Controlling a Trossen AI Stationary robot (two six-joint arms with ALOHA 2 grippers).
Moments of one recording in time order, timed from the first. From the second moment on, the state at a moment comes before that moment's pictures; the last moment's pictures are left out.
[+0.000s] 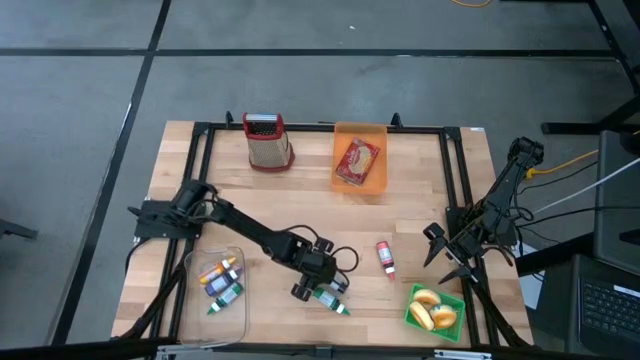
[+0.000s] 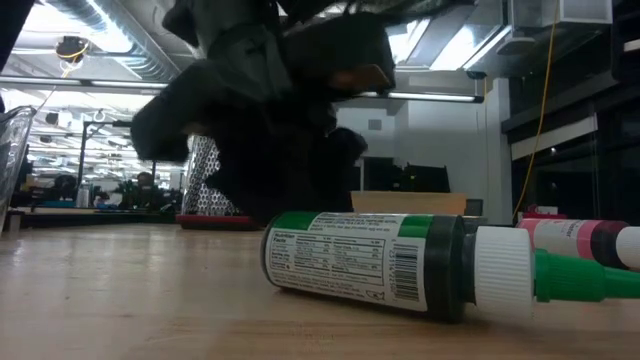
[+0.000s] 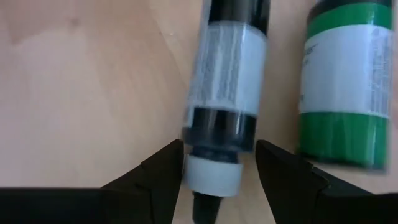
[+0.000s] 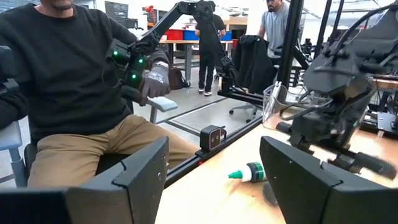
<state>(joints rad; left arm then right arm) -0.34 2.07 1.35 -0.34 -0.05 0.10 0.95 0.24 0.02 0.25 0.22 -0.04</state>
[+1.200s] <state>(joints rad) -0.50 1.73 1.47 -0.90 -0.16 -0.26 0.95 0.24 0.02 0.25 0.22 0.00</state>
